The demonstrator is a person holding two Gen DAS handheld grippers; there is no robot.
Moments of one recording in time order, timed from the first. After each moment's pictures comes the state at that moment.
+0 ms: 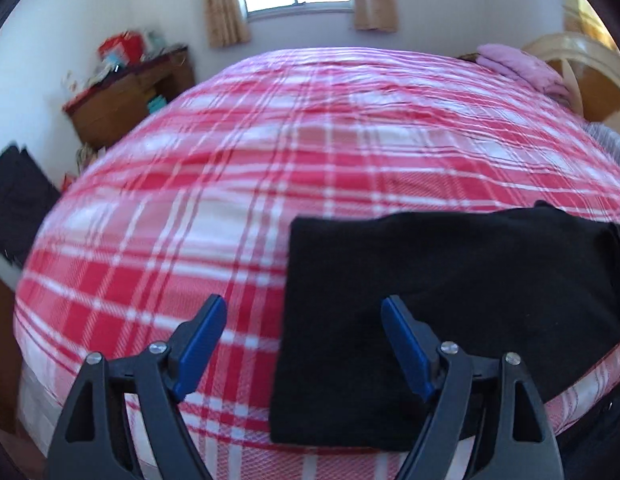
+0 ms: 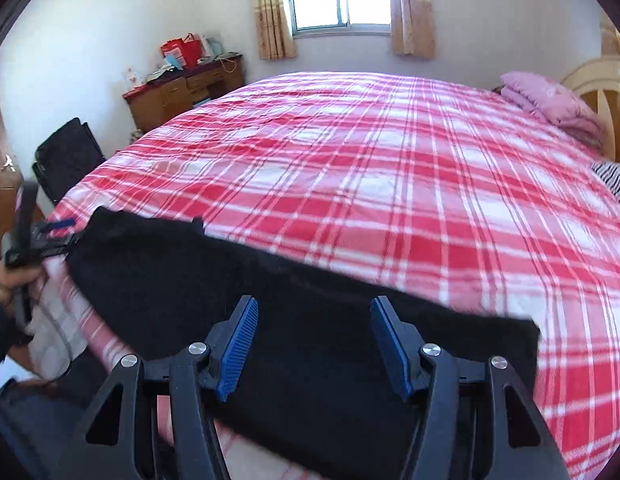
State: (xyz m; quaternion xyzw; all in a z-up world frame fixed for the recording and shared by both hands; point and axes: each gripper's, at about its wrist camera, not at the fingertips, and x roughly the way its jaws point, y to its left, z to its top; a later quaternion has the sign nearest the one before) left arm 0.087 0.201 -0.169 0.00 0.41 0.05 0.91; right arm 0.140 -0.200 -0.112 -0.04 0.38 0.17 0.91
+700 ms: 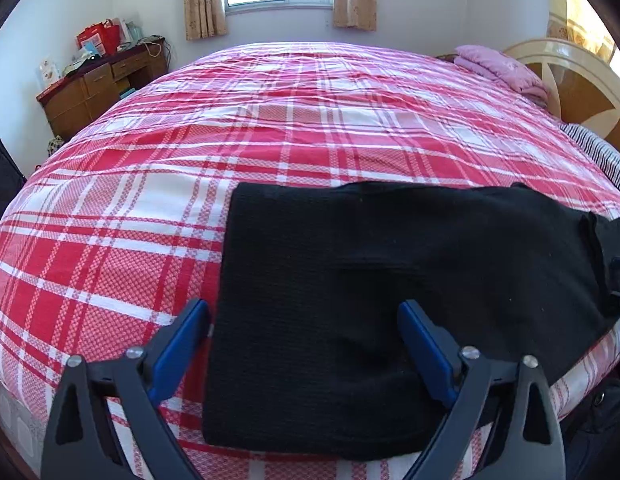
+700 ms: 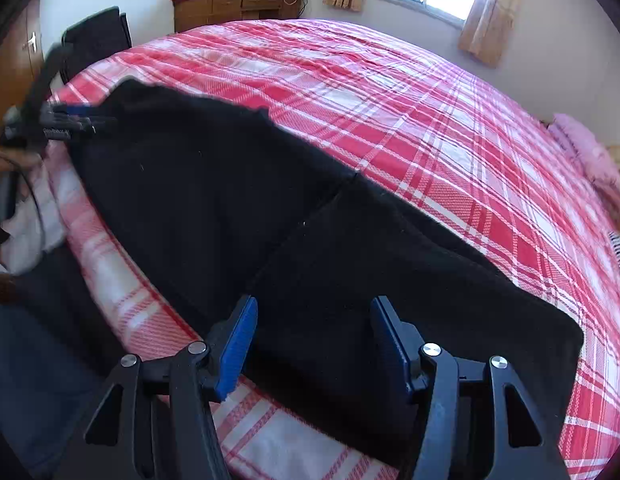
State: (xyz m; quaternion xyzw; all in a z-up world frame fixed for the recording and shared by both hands) left arm 0.089 0.184 -0.187 -0.01 0.41 0.00 0.91; right arm 0.100 -0.138 -0.162 -0.19 0.41 0.20 0.87
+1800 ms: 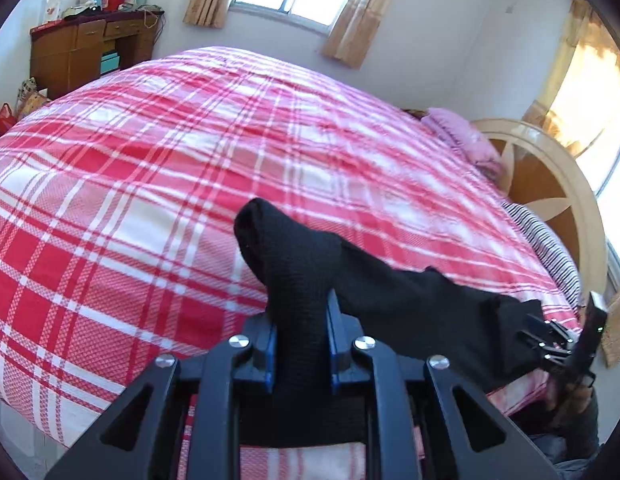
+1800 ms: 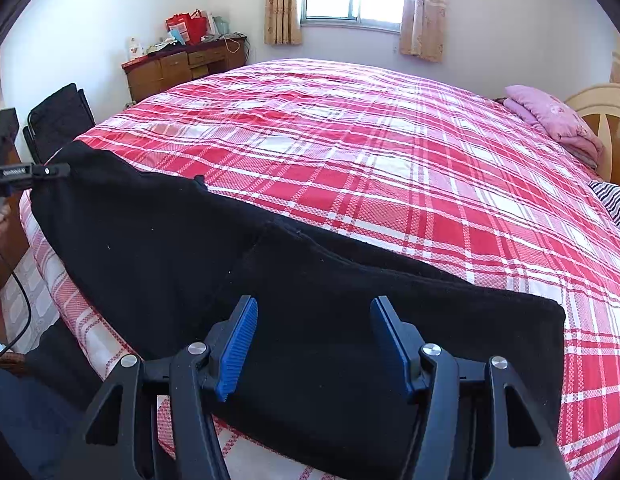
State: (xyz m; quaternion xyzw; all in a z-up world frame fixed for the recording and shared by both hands) left arm 0.081 0.206 -0.128 -0.17 0.38 -0.10 0.91; right arm 0.112 -0.182 -0.137 -0.09 0.38 0.16 0.91
